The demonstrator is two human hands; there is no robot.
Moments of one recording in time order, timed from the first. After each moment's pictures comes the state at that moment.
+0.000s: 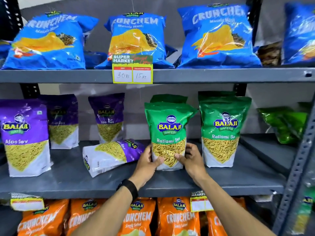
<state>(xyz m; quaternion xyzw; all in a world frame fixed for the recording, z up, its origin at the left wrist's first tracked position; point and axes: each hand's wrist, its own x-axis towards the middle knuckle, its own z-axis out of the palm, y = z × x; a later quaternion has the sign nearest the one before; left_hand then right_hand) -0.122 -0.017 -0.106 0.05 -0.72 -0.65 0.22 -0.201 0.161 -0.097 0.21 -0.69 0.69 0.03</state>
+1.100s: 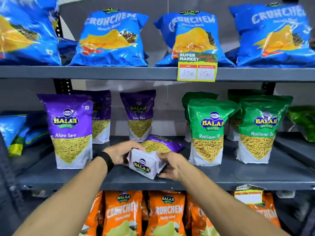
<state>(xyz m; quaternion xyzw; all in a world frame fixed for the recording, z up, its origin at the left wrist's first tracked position) -0.009 -0.227 -0.027 0.21 -0.74 -0.63 -0.07 -0.066 -0.029 -0.057 0.01 -0.61 0.71 -0.34</state>
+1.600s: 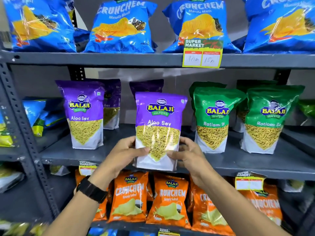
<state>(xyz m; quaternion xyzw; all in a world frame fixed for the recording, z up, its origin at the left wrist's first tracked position) 0.102 -0.162 -0.050 0.10 -0.74 -0.64 0.18 0.008 0.048 -0.048 0.21 -0.62 0.74 -0.18</state>
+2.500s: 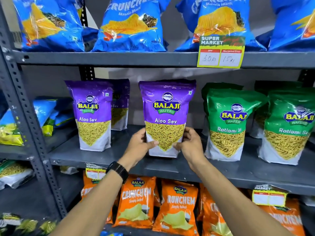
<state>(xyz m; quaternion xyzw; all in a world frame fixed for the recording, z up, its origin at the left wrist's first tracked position) 0.020 -0.251 -0.078 0.09 -0.74 -0.59 0.31 -0.083 -0.084 -0.065 0.25 -0.65 0.72 -0.08</state>
